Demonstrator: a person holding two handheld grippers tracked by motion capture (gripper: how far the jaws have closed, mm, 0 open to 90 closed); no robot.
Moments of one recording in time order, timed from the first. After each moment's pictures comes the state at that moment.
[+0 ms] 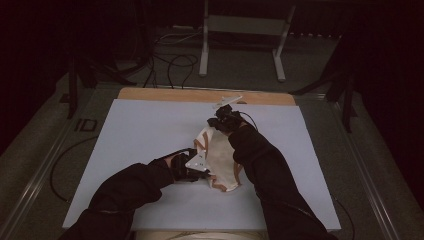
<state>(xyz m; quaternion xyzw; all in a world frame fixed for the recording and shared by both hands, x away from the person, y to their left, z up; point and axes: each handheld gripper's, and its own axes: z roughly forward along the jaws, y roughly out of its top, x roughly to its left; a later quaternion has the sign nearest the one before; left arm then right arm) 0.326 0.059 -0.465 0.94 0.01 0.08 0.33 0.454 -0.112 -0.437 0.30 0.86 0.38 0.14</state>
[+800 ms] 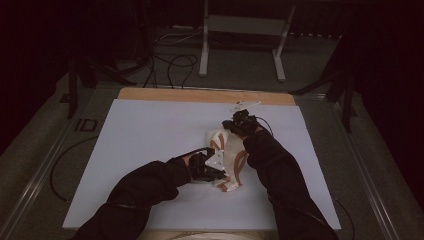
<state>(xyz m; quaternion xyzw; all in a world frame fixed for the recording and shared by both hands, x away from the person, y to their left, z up) 0.332 0.014 -0.468 0.94 0.00 0.06 0.33 0.448 -0.160 -0.449 0.32 0.85 0.39 0.15</state>
